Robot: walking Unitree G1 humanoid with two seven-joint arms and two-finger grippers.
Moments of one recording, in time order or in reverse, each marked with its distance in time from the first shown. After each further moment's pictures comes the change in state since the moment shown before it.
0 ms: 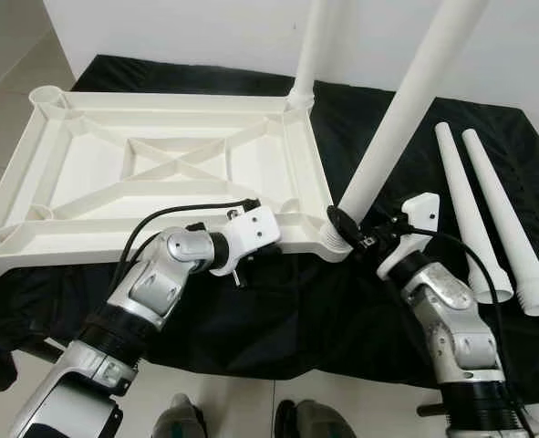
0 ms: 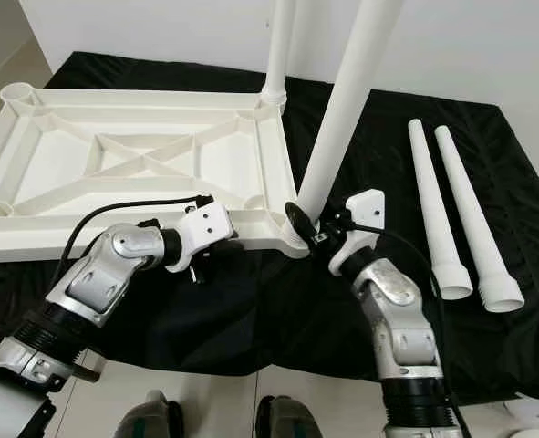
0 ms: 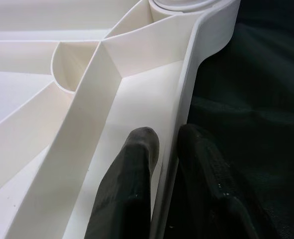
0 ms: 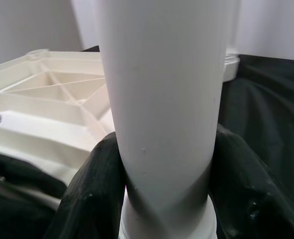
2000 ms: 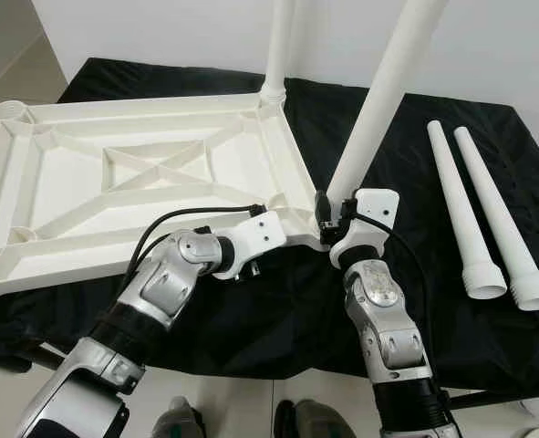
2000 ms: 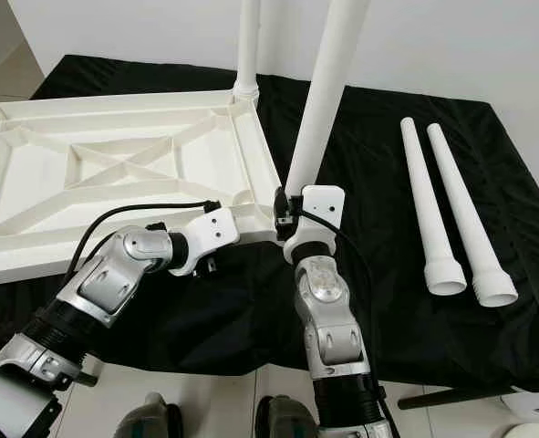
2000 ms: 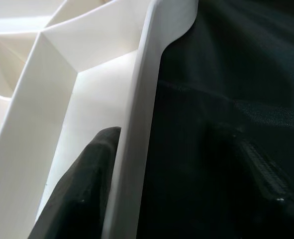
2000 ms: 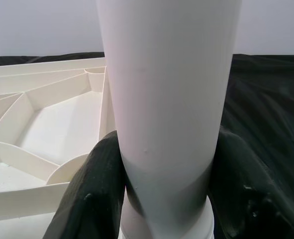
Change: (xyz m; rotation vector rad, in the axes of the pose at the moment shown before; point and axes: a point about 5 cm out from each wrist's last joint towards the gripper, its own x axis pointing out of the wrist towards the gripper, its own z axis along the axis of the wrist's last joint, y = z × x) left arm 0.011 -0.002 -0.007 -0.036 0.125 -0.034; right arm 0.029 0.033 -0.004 0.010 0.010 -0.431
